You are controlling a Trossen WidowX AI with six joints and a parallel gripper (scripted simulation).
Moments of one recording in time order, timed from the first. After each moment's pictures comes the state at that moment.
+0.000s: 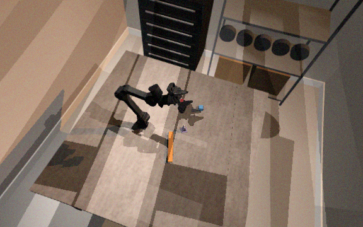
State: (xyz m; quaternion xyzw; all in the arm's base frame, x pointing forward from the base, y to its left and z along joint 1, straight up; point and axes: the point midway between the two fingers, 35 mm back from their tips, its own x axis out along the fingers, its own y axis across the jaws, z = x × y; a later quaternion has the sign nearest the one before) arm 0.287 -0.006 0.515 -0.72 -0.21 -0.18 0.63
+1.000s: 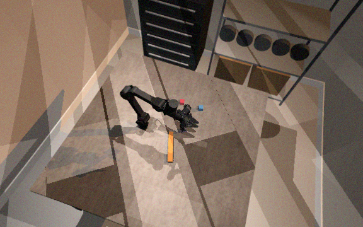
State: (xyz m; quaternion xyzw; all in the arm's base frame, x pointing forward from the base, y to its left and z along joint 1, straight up) arm 0.365 -0.043 0.353 -0.35 0.08 0.01 0.93
